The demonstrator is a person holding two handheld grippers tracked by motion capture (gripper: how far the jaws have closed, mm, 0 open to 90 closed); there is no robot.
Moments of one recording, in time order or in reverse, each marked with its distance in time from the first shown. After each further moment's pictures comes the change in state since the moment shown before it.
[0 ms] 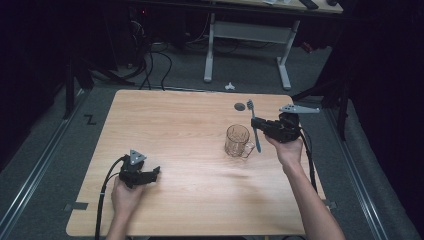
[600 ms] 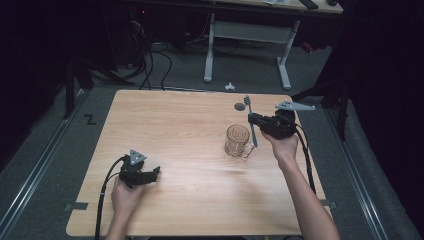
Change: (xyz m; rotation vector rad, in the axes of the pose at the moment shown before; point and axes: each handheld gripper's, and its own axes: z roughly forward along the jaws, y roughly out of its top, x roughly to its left) left arm 0.000 0.000 0.000 0.000 0.000 0.002; right arm -0.001 0.005 0.013 -0.038 -0.006 -0.028
